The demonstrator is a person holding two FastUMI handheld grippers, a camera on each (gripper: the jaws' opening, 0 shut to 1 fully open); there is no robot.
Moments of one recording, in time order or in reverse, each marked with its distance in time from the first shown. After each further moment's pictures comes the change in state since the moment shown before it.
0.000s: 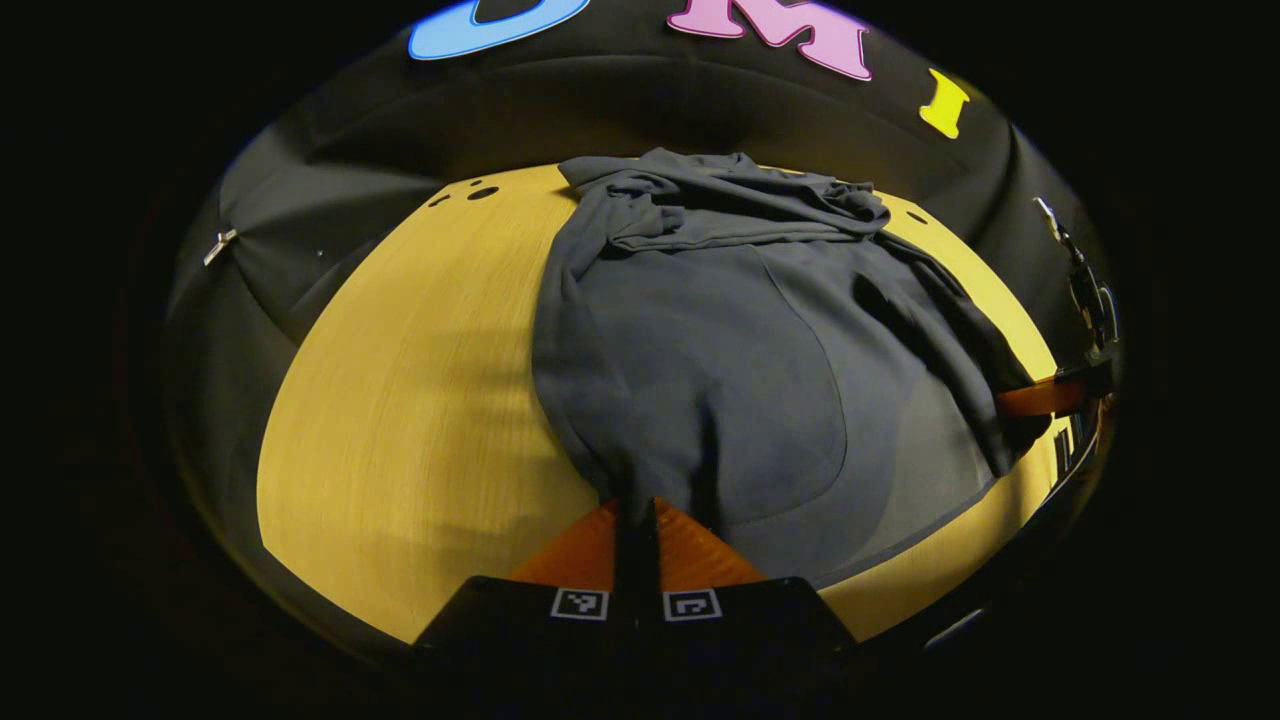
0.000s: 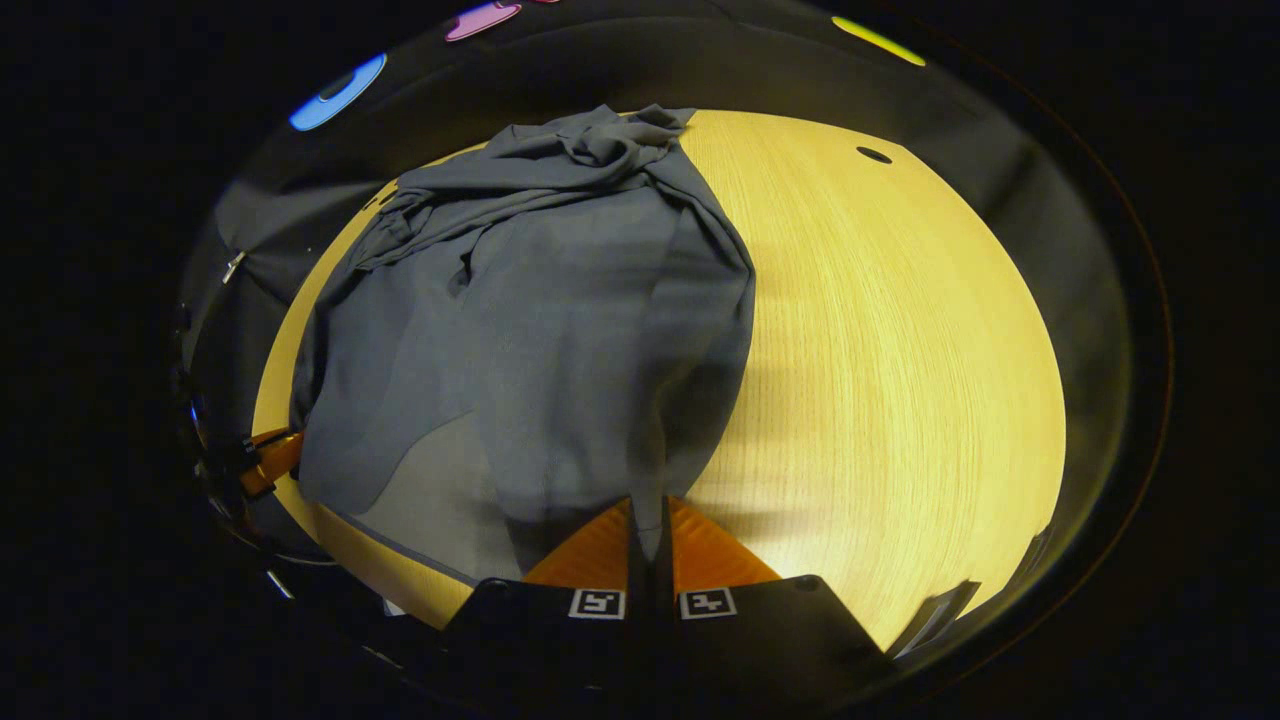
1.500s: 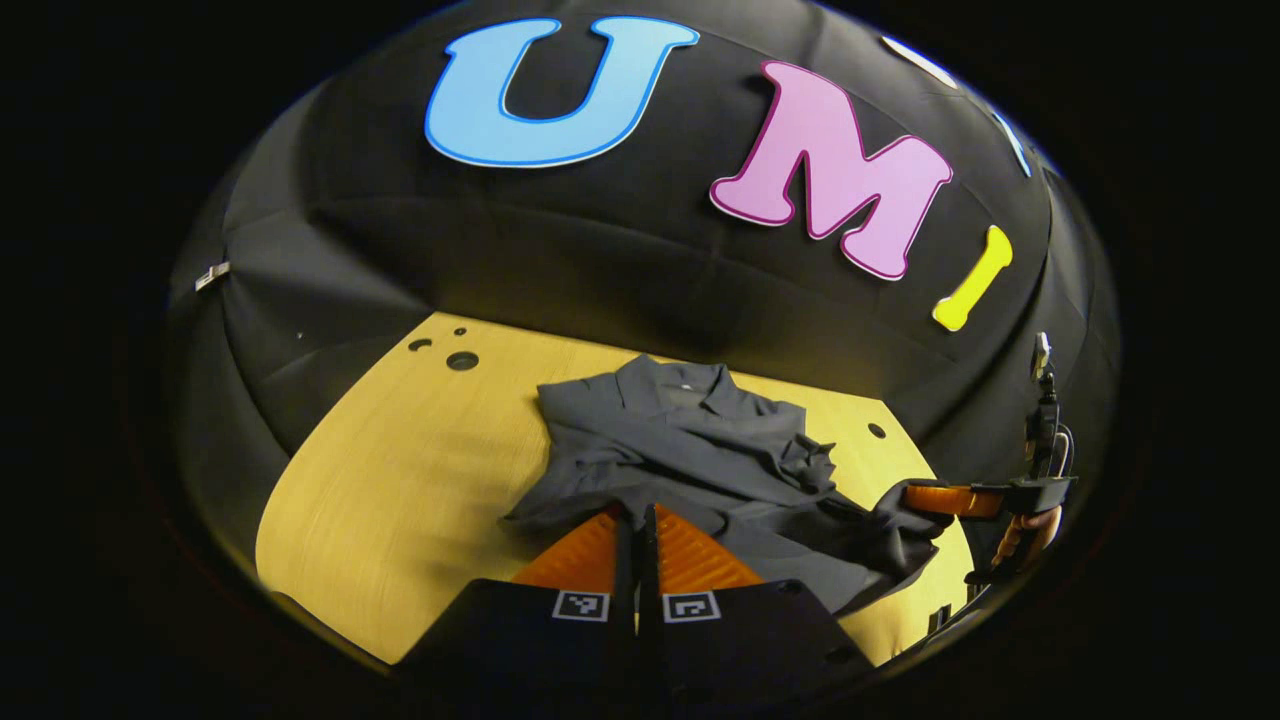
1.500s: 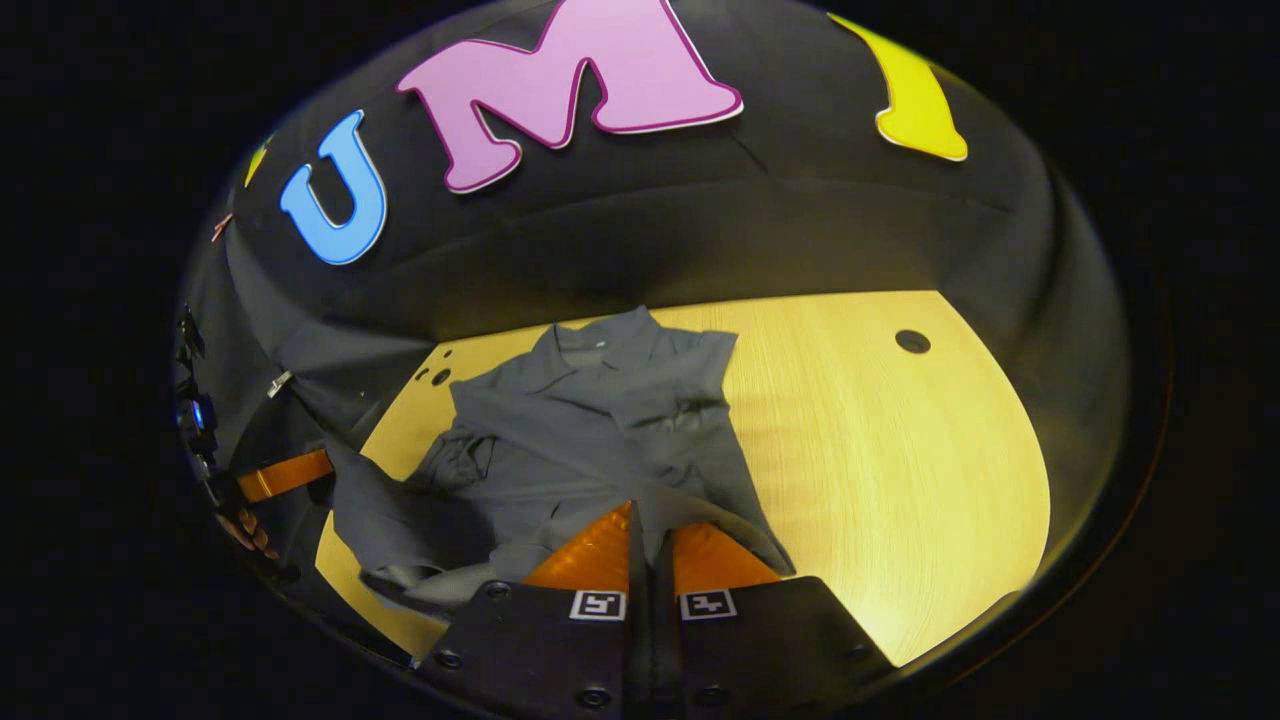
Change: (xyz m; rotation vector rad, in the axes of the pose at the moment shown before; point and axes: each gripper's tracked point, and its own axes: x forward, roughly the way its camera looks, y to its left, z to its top) left arm -0.054 -0.008 0.265 -0.163 -0.411 -0.100; right arm -0.057 0.028 0.247 0.036 -0.457 0.130
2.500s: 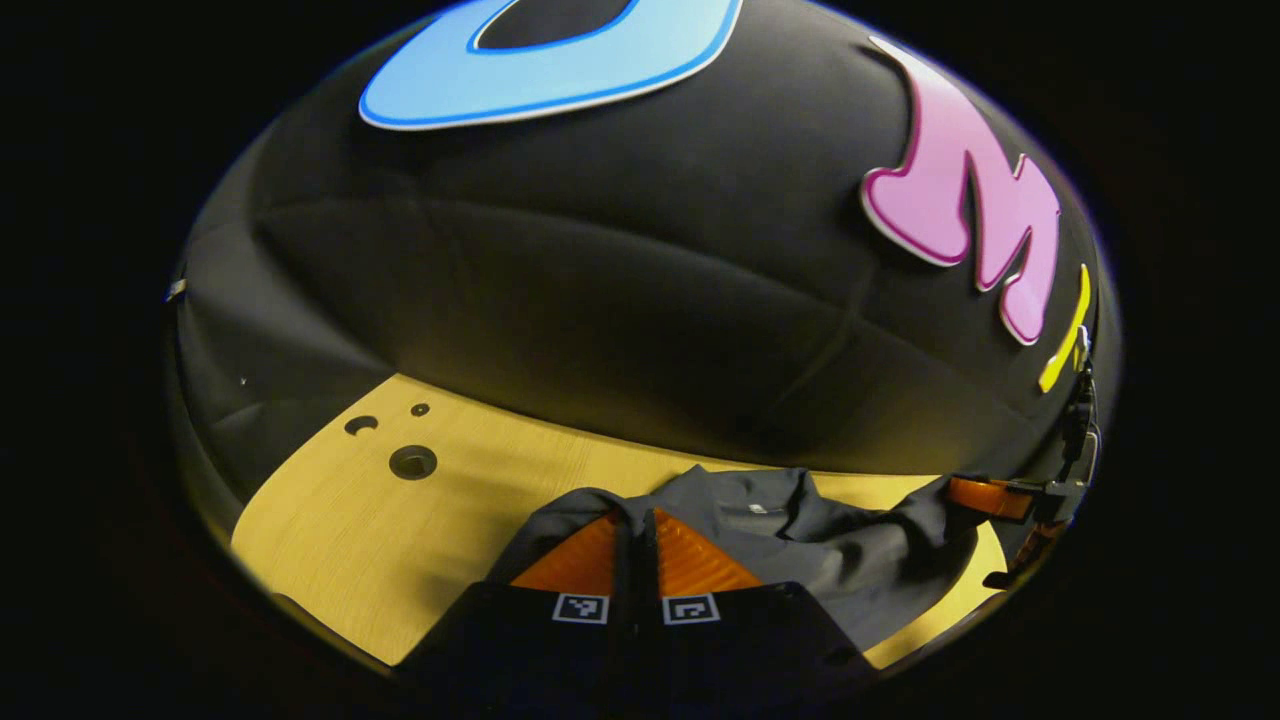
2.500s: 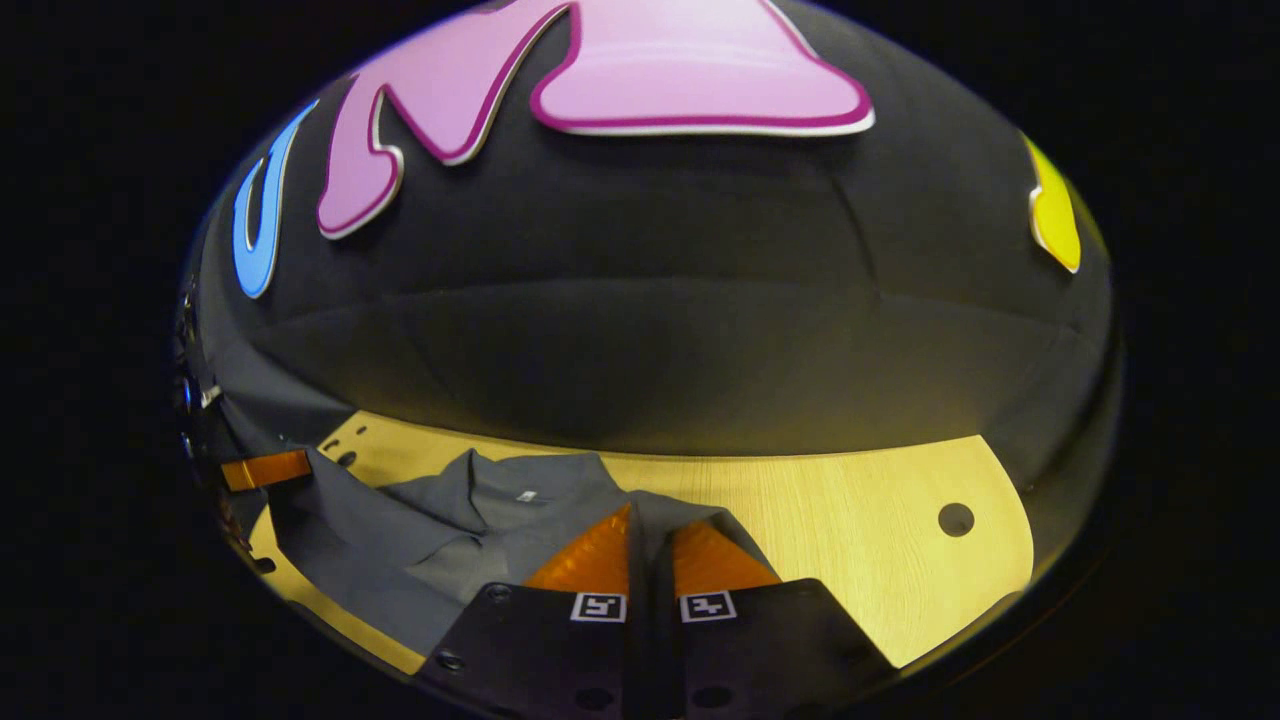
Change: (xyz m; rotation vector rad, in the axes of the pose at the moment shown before) left arm 0.225 0.060 0.084 -0.052 -0.119 0.076; right arm 0.195 -0.025 0.138 -0.179 -0.214 -0.107
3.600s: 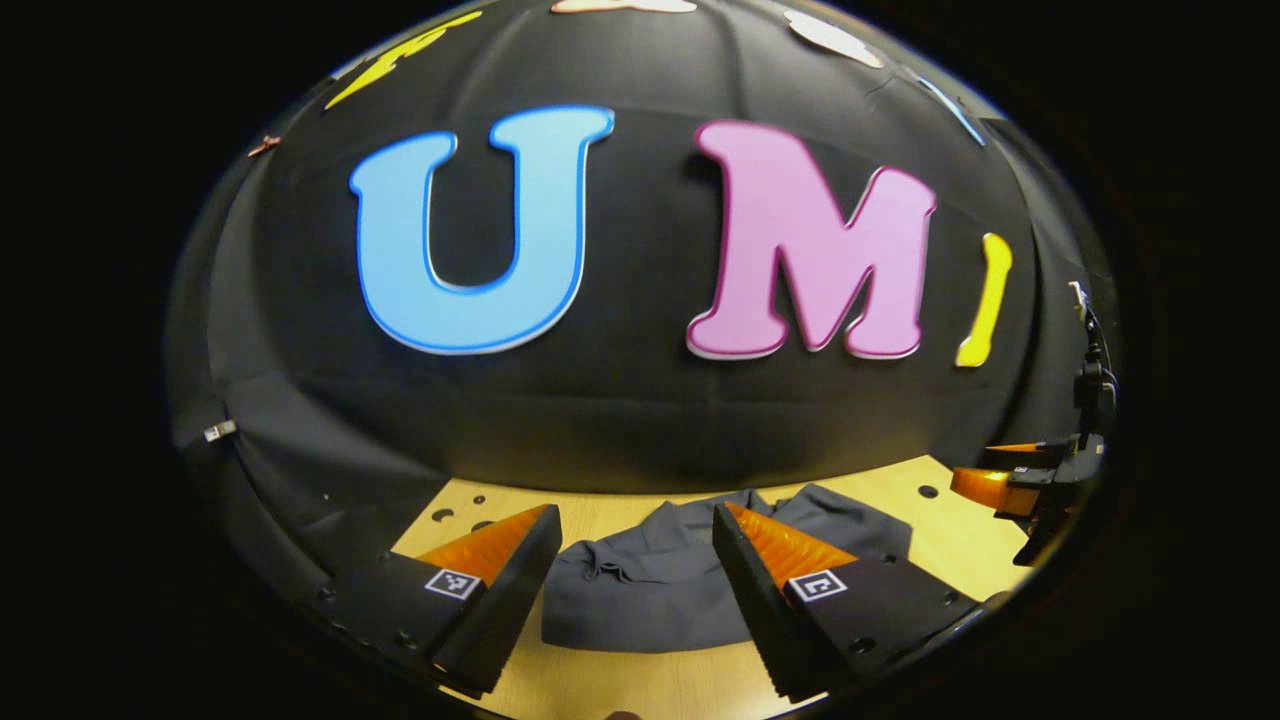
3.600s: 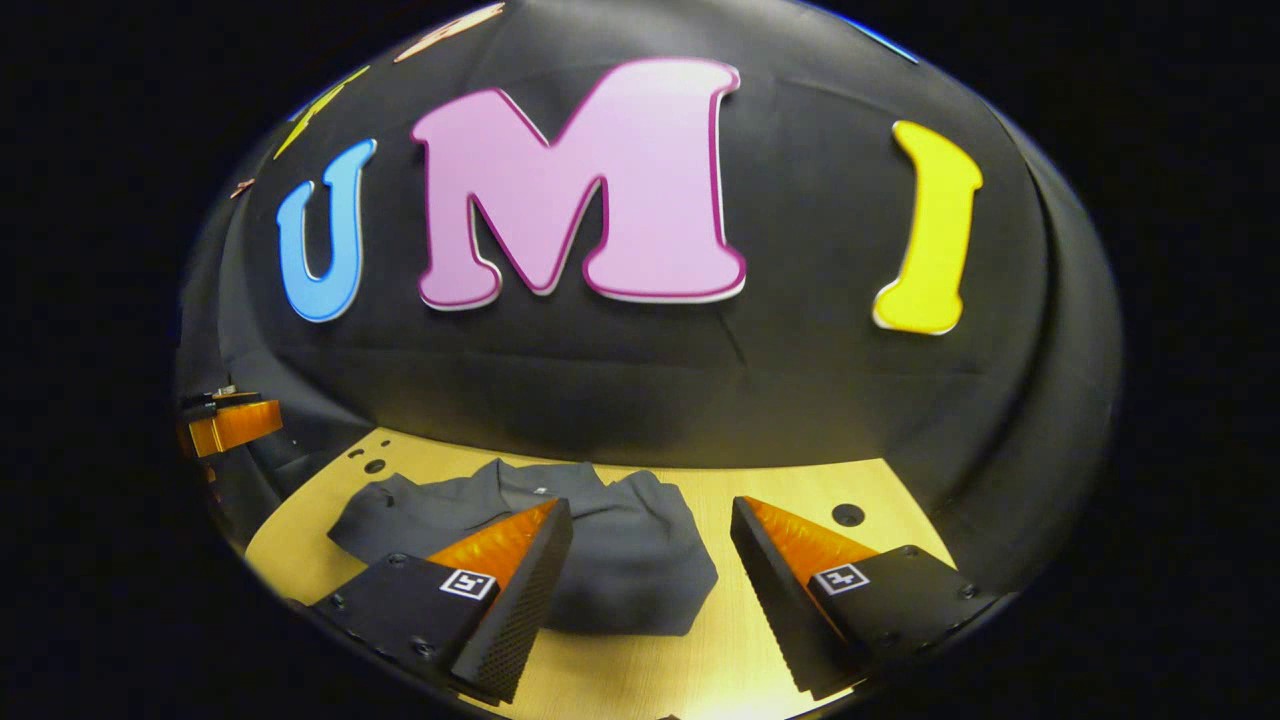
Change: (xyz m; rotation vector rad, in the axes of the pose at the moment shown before) left arm -0.238 -0.080 0.076 0.265 -0.236 -0.023; right arm -0.227 0.000 0.042 0.000 -0.185 -0.097
